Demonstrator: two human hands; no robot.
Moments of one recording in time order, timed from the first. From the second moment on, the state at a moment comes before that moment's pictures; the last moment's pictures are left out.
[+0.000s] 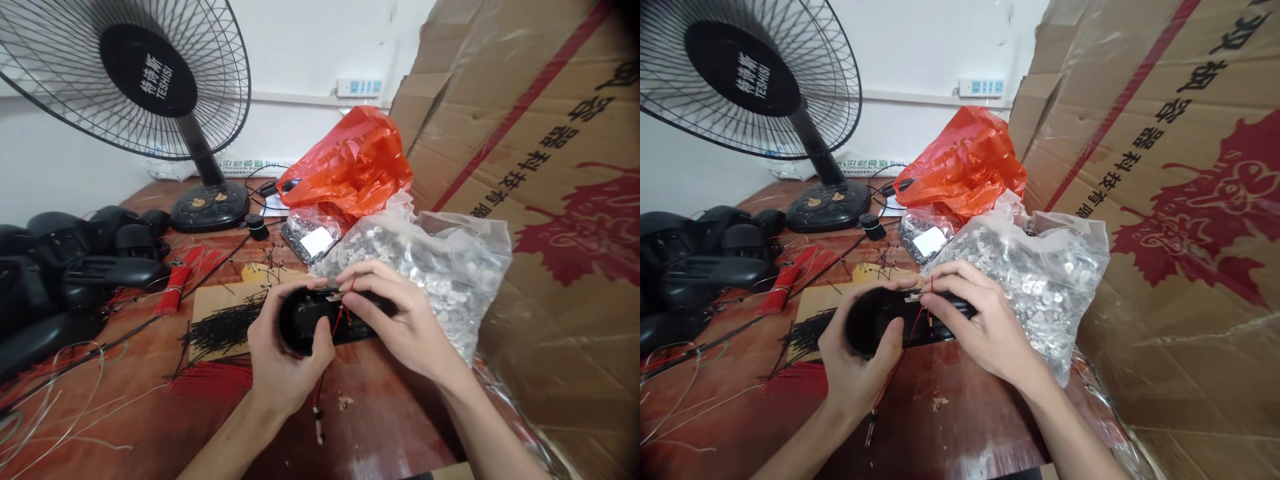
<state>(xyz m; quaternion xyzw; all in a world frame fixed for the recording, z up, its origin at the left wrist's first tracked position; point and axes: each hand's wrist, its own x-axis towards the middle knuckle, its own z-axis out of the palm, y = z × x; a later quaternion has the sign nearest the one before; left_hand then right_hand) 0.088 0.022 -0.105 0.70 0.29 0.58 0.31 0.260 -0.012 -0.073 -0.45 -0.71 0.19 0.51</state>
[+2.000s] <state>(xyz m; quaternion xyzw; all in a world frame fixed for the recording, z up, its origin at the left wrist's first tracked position) 0.091 0.020 -0.109 0.72 0.34 0.52 0.30 0.246 -0.017 -0.086 -0.52 -0.73 -0.07 0.43</state>
